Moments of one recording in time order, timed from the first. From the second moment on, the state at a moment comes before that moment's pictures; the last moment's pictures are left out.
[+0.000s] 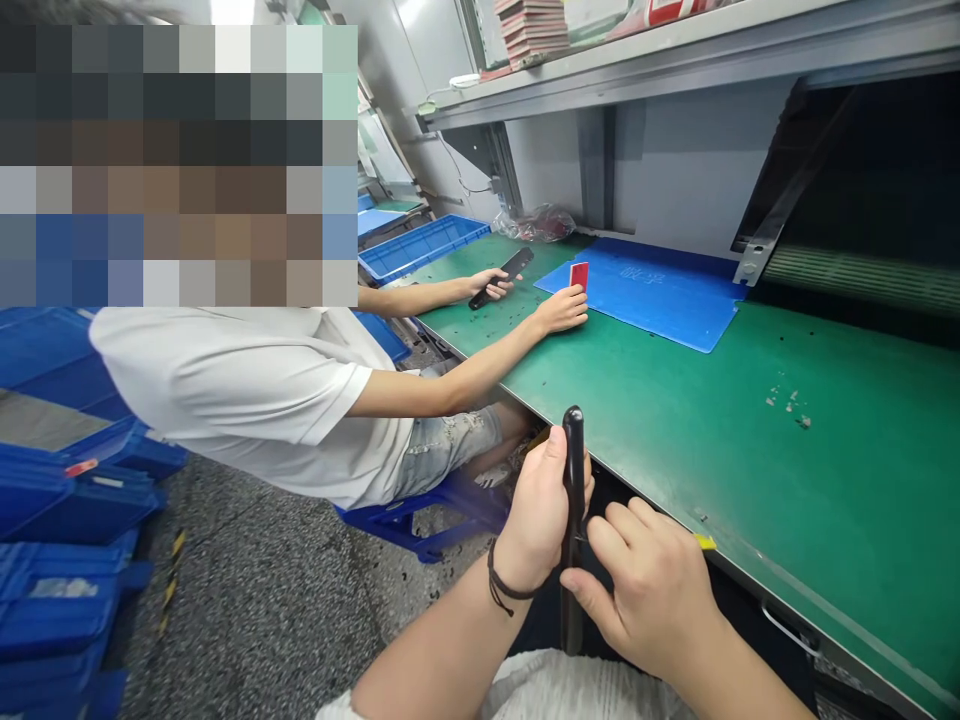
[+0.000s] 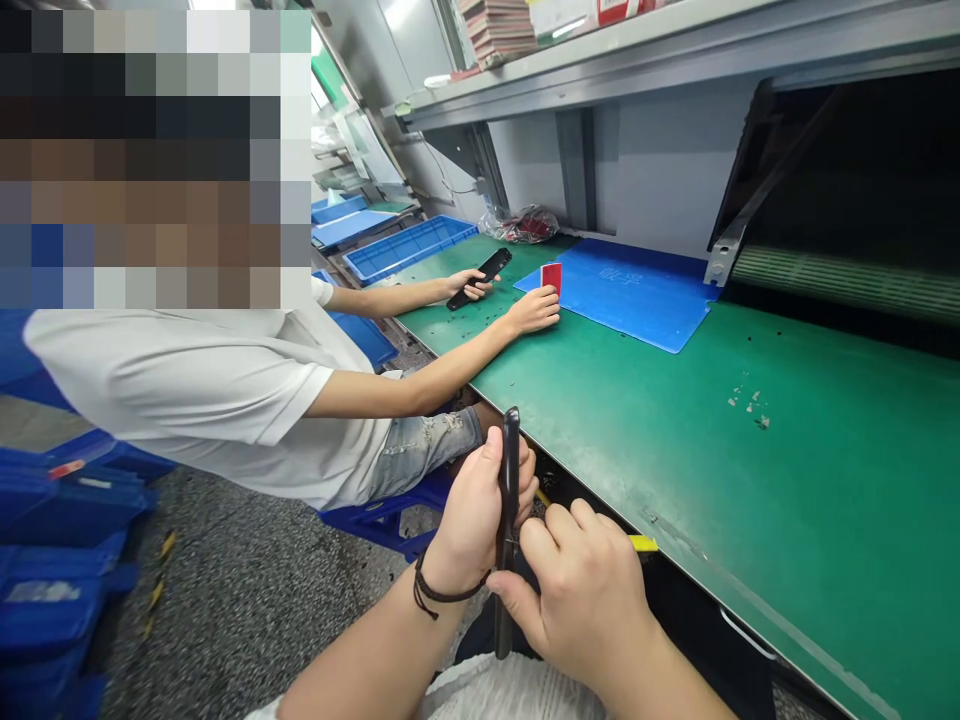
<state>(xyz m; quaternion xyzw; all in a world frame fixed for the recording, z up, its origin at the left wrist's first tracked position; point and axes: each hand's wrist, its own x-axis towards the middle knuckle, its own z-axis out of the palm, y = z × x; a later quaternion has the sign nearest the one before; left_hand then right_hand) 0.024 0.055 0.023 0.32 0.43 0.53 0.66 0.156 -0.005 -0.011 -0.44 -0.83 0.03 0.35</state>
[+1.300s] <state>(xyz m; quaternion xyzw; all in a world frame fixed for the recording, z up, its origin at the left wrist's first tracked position) -0.043 0.093 0.004 0.04 0.43 0.65 0.63 0.142 -0.016 -0.061 -0.47 -0.81 -0.01 0.35</state>
